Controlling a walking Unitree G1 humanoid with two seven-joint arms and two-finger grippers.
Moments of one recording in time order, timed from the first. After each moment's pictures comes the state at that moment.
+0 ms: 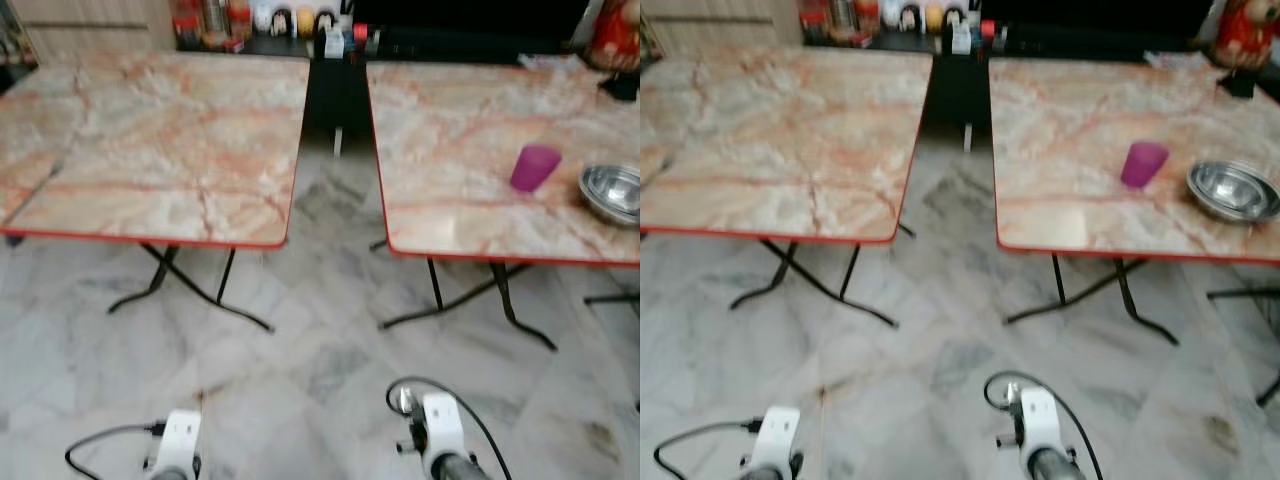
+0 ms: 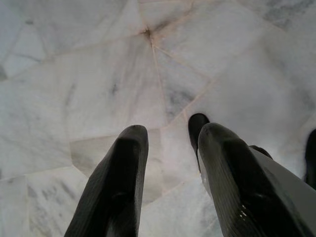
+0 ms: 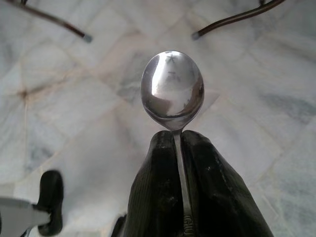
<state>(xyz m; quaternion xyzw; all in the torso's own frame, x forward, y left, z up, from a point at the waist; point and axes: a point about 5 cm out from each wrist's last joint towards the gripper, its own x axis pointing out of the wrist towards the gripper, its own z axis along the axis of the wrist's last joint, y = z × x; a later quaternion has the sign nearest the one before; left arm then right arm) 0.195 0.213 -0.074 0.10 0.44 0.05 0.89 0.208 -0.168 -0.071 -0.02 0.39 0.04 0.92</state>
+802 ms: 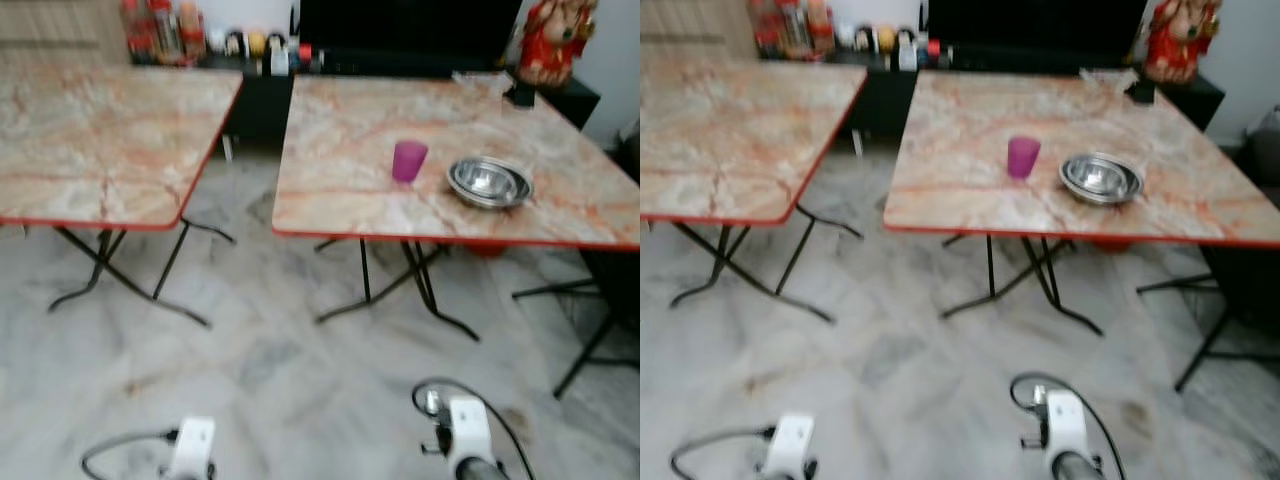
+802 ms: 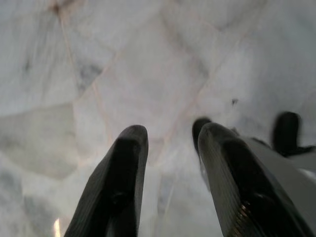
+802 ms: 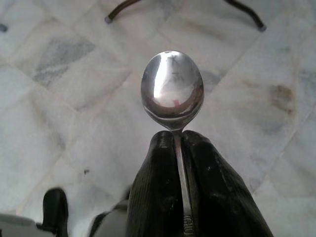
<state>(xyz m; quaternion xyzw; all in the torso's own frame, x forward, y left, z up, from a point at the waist) 0.181 0.207 -0.082 0.09 0.45 0.05 0.88 0.198 -0.177 -0.075 0.00 0.41 0.01 0.91</state>
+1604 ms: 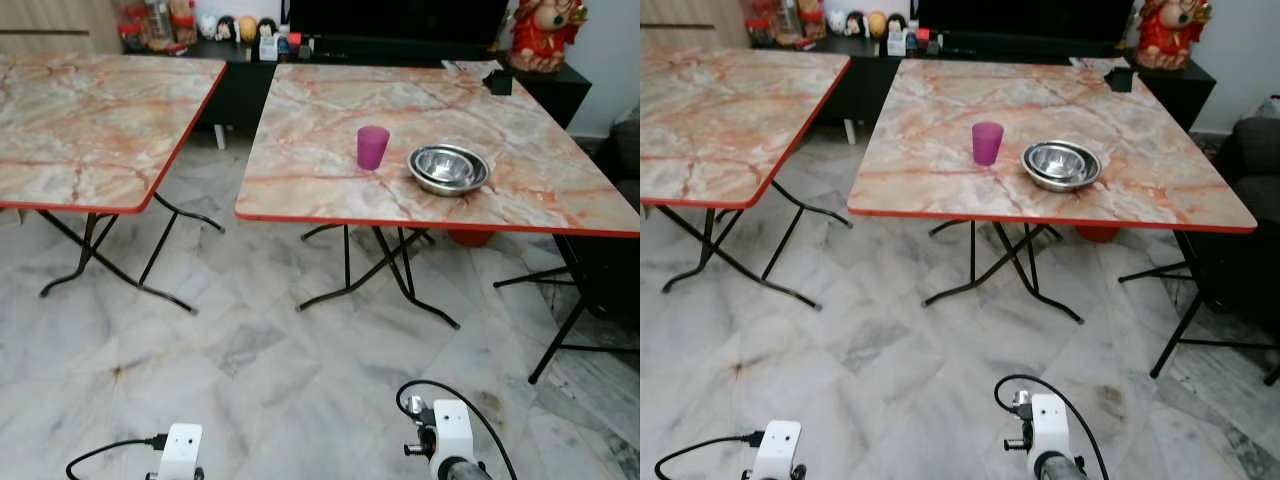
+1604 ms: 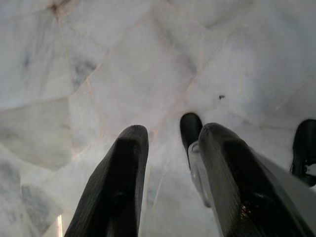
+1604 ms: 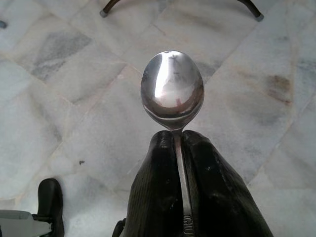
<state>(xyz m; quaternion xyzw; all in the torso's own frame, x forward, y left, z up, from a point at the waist) 0.185 0.207 -0.080 0.08 0.45 0.05 0.89 0.195 -0.177 -0.077 0.00 0.41 0.01 0.91</state>
